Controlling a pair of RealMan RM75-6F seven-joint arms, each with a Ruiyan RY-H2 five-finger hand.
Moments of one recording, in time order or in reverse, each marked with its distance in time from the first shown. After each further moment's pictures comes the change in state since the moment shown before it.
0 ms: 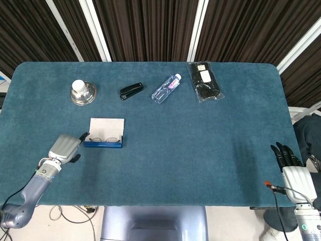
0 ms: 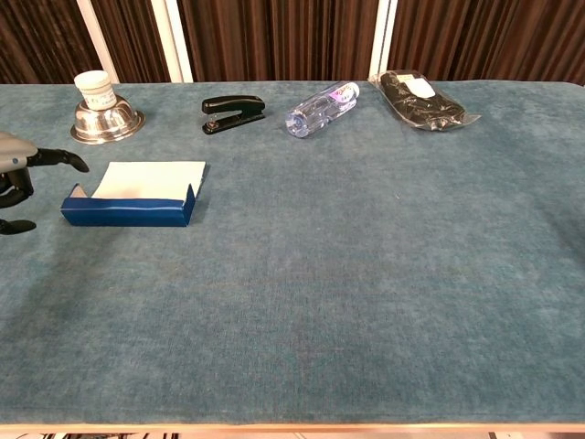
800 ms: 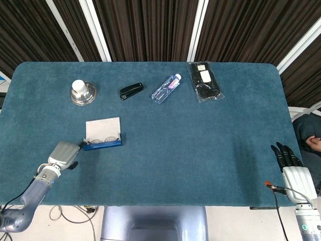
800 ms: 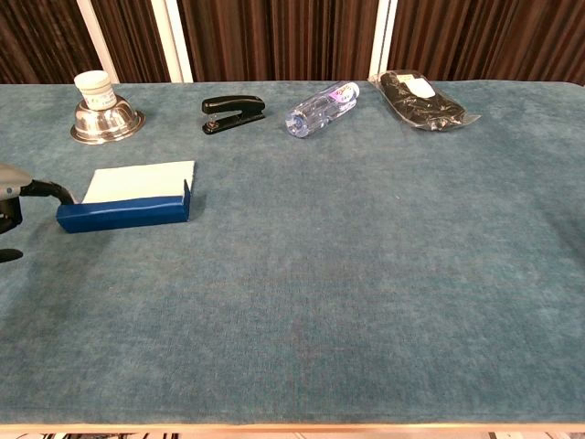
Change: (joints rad) left arm -0.003 0.011 0.050 -0.050 -0.086 -0.017 0.077; right arm -0.002 0.000 0.000 -0.001 0.000 0.002 -0.004
